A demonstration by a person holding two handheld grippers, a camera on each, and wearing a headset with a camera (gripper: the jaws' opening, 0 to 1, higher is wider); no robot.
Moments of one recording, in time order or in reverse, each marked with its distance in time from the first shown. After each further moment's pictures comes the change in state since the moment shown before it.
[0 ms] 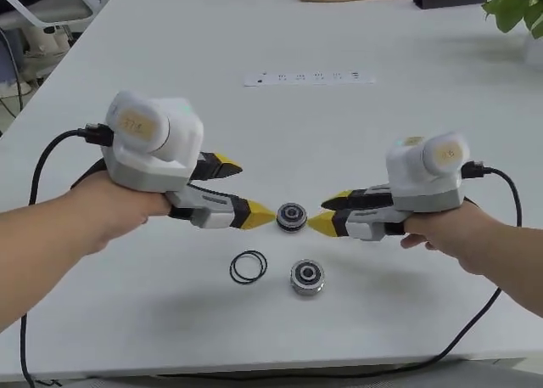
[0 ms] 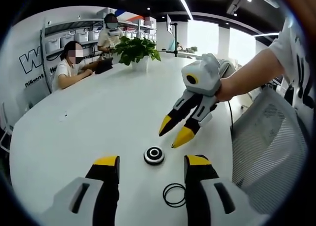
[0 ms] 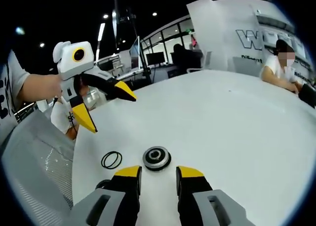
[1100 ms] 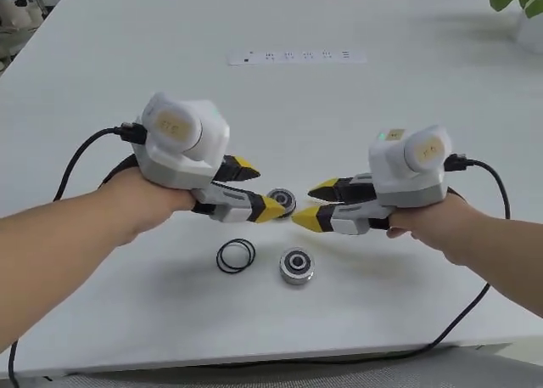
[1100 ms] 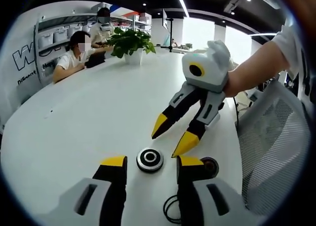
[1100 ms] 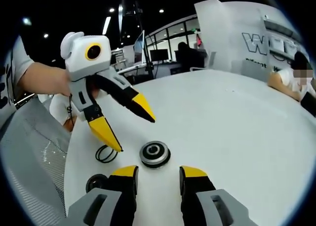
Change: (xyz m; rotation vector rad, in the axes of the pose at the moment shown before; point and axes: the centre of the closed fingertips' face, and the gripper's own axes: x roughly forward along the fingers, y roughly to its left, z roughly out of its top) left arm 0.048 -0.008 -0.014 0.002 0.031 -0.063; right arm 0.010 -0.008 -0.012 -0.056 0.026 -0.004
